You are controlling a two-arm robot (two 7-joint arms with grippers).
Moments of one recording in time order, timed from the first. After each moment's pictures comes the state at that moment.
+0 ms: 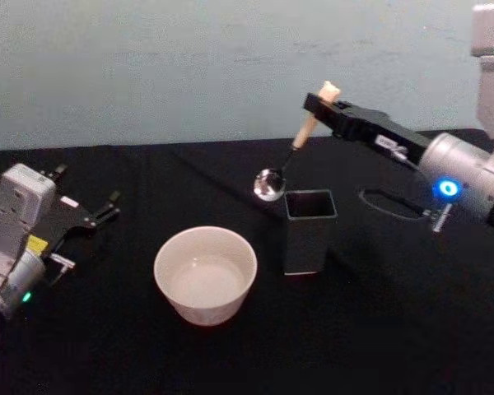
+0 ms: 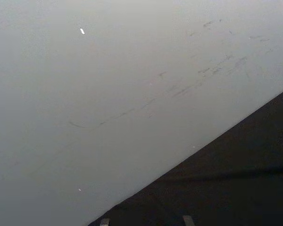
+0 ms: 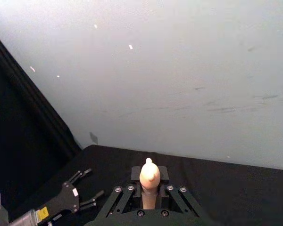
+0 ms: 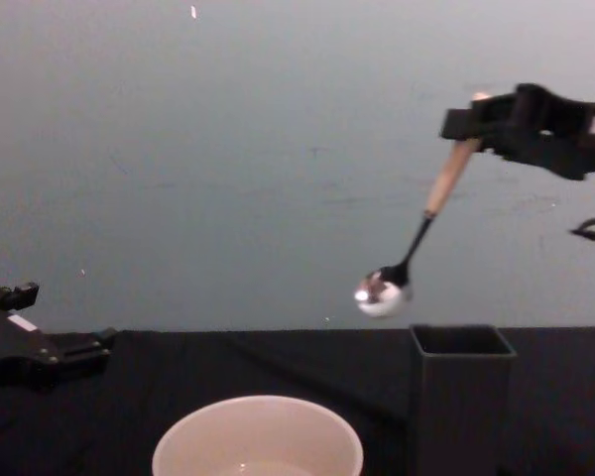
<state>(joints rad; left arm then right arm) -0.20 0.60 0.45 -1.41 -0.25 -0.12 0.03 0.31 0.43 -0.28 -1.71 0.91 0.47 0.24</state>
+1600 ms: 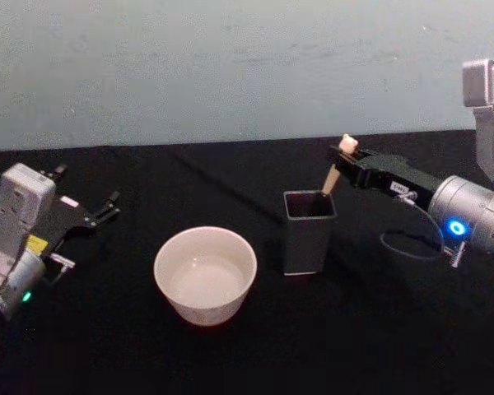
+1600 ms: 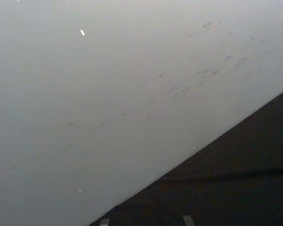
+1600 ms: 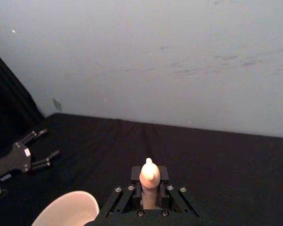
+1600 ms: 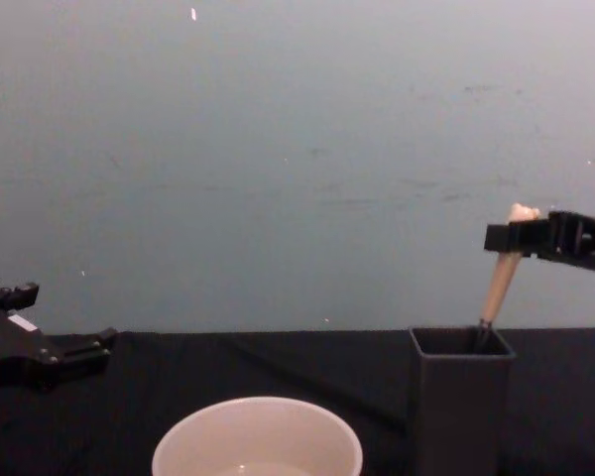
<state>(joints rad) -0.20 0.60 0.45 -1.41 -0.25 -0.12 0.03 0.29 0.57 -0.39 -1.64 0.89 0.37 0.19</state>
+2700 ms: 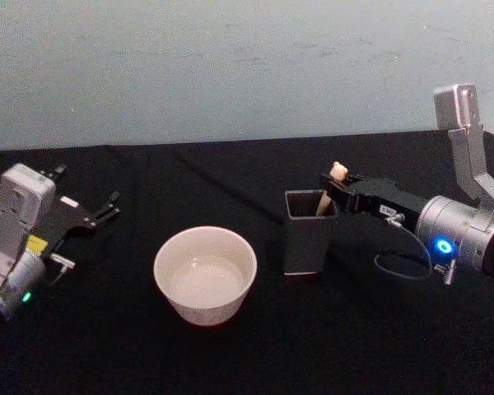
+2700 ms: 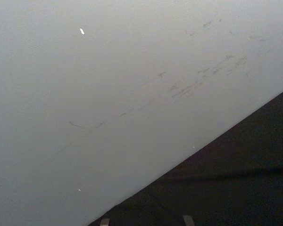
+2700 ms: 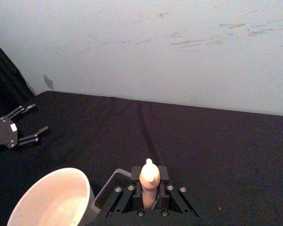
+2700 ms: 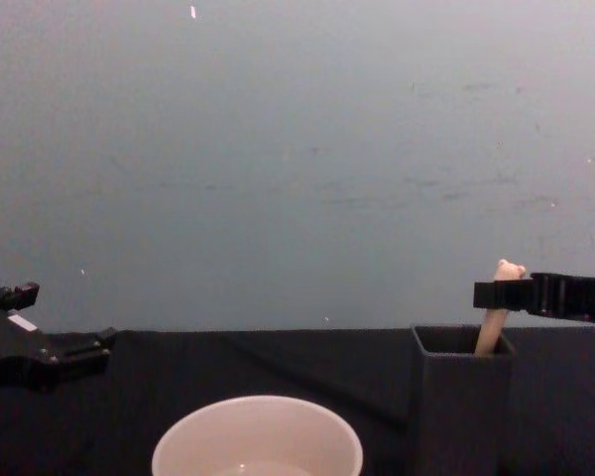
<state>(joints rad) -0.20 0.60 0.45 -1.41 -0.25 -0.12 0.03 0.30 0.57 -0.45 -1.60 0.85 0.39 0.18</state>
